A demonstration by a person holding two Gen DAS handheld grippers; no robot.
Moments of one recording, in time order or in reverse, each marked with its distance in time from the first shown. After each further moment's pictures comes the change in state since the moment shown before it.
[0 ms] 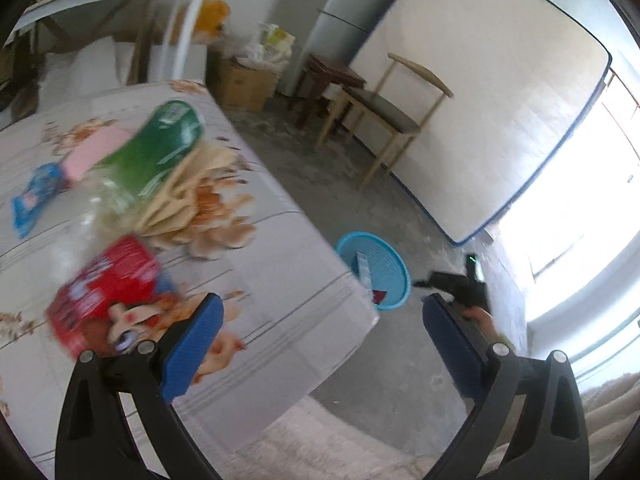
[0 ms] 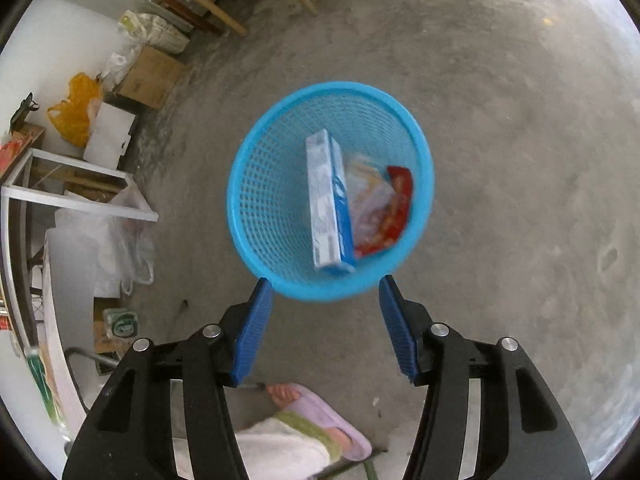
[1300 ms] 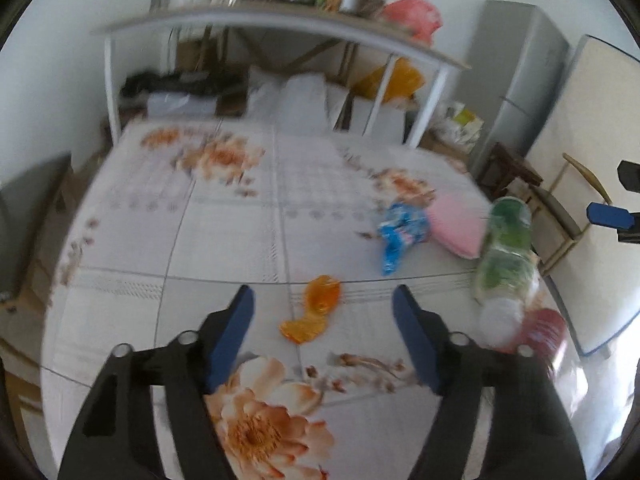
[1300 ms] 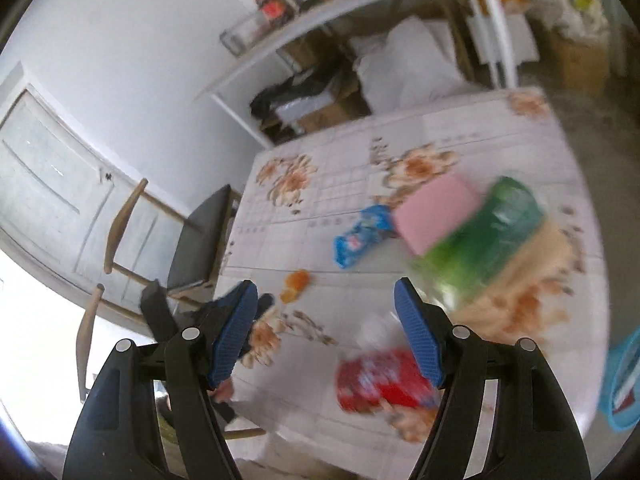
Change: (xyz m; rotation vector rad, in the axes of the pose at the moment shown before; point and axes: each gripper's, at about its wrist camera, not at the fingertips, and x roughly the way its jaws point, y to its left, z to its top) left arm -0.111 0.253 -0.022 -0.301 -0.237 0.525; right arm -0.081 0.515 -0.283 -1.131 0.339 0.510
